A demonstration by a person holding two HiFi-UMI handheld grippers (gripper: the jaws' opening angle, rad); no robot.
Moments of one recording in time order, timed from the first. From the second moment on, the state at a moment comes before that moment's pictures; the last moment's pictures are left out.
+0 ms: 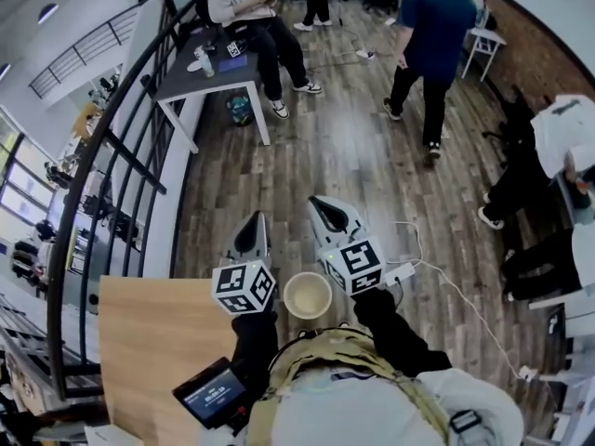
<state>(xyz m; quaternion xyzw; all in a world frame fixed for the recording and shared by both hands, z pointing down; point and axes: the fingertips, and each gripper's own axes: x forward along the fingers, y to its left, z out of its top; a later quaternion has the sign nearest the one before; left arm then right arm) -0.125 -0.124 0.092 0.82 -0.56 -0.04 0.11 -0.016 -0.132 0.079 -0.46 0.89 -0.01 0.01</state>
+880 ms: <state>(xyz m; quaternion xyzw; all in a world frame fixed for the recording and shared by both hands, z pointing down) -0.121 -0.132 0.062 0.82 -0.57 -0.05 0.06 -0.016 -0.145 0.050 -0.47 0.88 0.02 0.04</state>
